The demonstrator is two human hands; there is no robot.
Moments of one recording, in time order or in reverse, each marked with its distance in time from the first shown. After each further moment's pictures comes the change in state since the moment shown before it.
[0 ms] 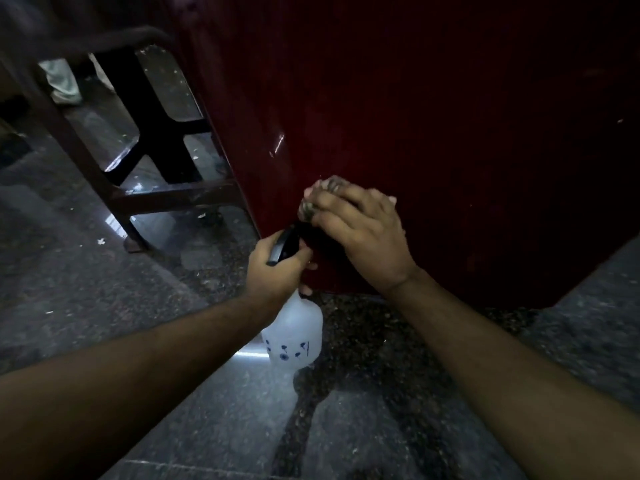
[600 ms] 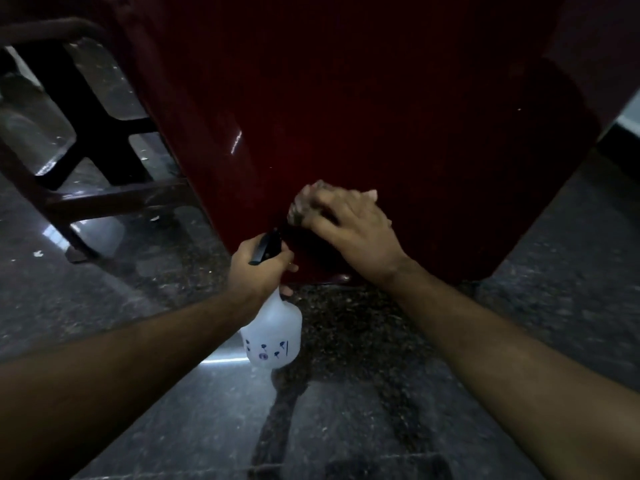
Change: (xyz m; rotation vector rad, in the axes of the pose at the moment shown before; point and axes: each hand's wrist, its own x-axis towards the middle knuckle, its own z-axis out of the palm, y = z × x) left_hand -0.005 -0.013 0.022 0.096 -0.114 -0.062; right_hand -0.043 0.029 -0.030 -0.107 -0.143 -0.070
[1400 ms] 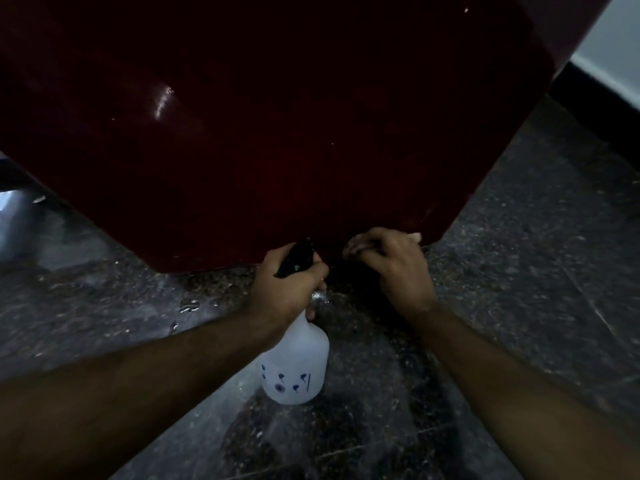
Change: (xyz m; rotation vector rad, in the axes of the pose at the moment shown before) left_hand -0.024 -0.036 0.137 0.049 -0.263 -0.141; right_hand -0.205 0.051 0.007 0.100 -0.312 0.491
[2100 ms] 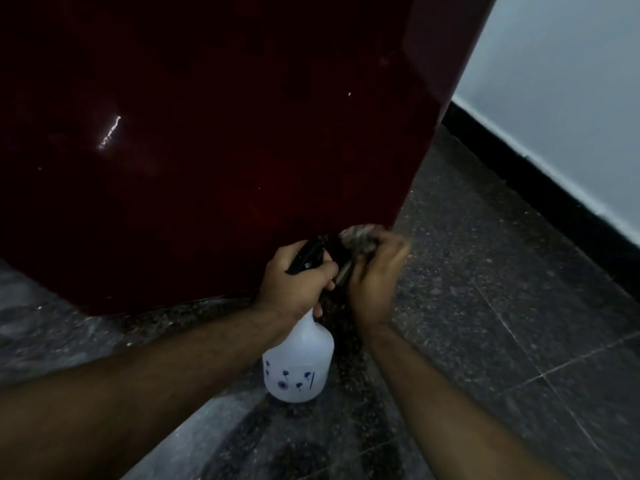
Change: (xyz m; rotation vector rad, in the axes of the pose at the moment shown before) left_hand -0.007 0.065 0.079 -0.045 -0.158 0.148; right_hand 0.012 0.003 -0.048 0.258 0.557 0.624
